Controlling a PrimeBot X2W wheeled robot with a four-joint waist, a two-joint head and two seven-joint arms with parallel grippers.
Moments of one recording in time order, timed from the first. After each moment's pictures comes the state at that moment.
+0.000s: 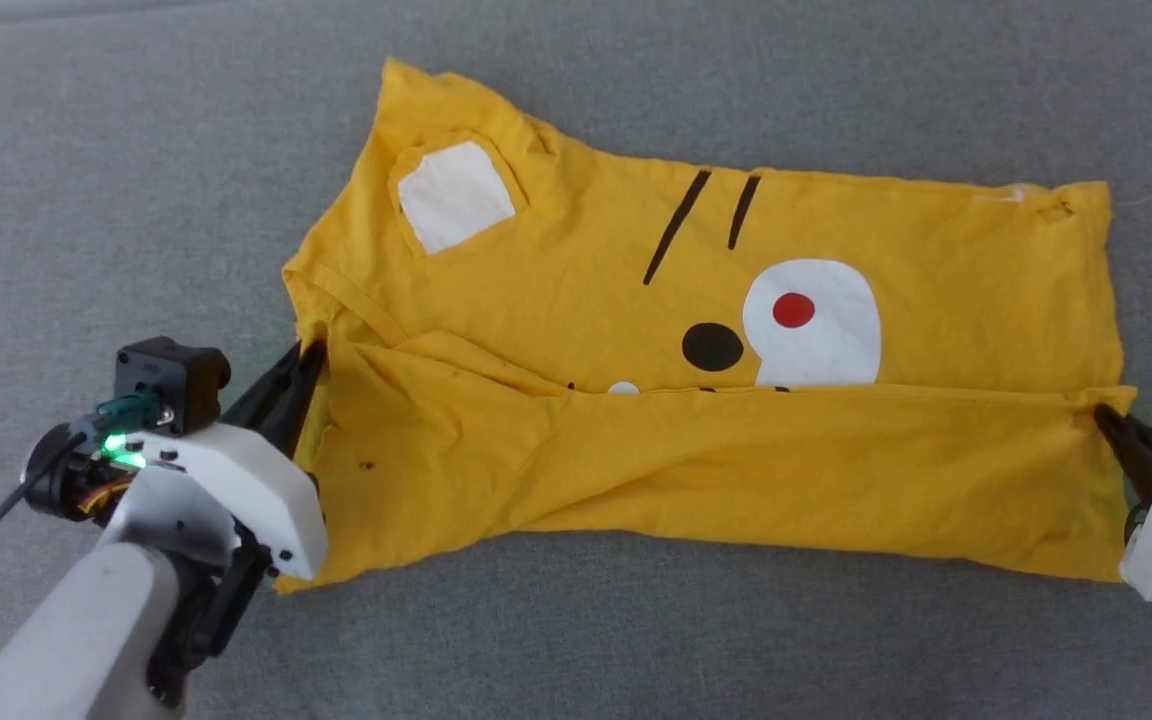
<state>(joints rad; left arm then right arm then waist) -0.30 0.61 -0.43 -0.08 -0.62 0.16 0.20 -0.13 -0.43 -0.07 0.07 0.52 0.13 0.41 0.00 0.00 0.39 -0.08</state>
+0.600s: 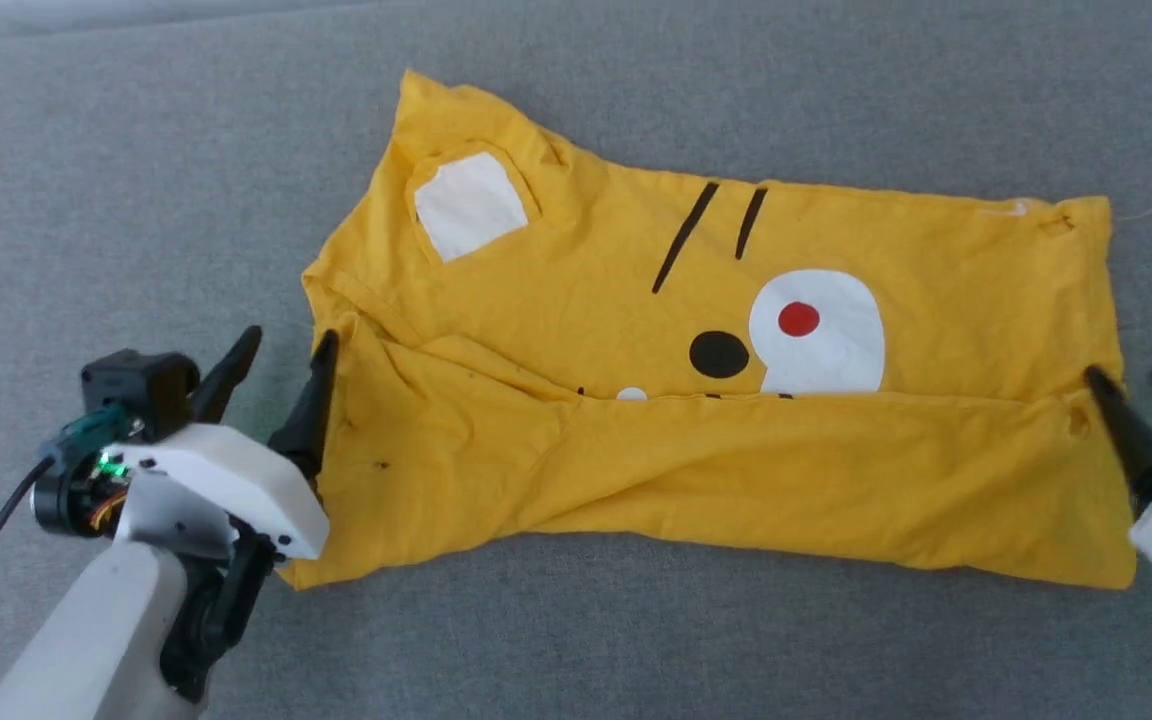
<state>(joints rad) -0.31 0.52 -0.39 0.04 -0.68 0.17 0.06 -0.16 -0.39 -0.10 0.12 0.60 0.13 0.32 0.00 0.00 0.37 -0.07</state>
